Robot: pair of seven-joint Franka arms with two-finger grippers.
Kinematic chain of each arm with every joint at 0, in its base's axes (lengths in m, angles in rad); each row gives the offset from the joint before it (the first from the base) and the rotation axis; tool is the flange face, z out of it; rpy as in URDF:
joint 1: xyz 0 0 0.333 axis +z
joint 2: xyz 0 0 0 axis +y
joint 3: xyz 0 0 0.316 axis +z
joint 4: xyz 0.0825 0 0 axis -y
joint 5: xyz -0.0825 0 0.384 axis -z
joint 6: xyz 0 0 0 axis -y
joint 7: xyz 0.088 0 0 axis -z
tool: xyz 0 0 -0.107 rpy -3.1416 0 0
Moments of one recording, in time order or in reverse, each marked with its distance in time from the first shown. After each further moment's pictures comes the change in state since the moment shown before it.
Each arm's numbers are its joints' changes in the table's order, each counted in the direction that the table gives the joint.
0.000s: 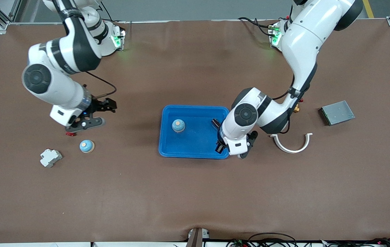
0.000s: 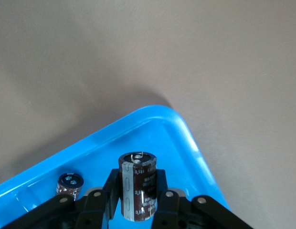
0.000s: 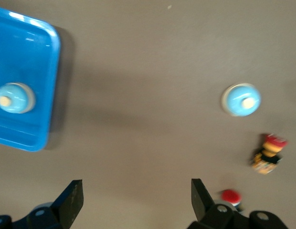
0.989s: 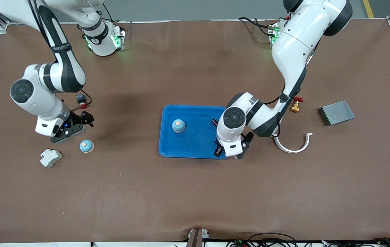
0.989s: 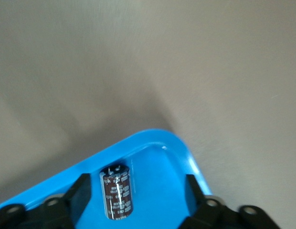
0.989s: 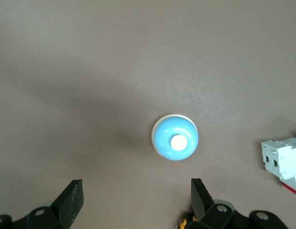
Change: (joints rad) left arm -0.060 0.026 0.069 0.052 -0.097 -0.026 -0.053; right arm -0.207 0.143 0.001 -0.218 0.029 0.495 -0.448
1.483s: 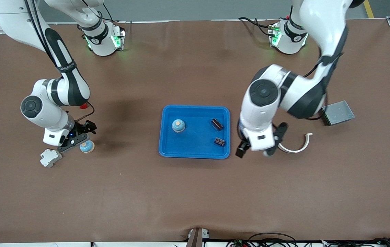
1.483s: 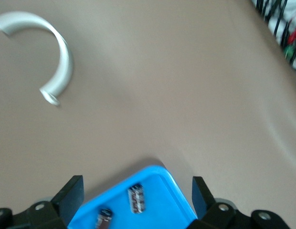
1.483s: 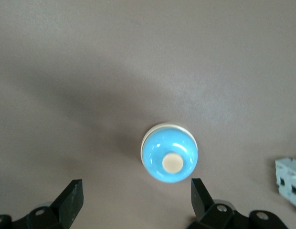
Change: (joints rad) left arm 0.090 -0.299 0.008 0.022 -0.011 -0.298 0.164; right arm -0.011 0.133 0.003 0.078 0.000 0.033 -0.045
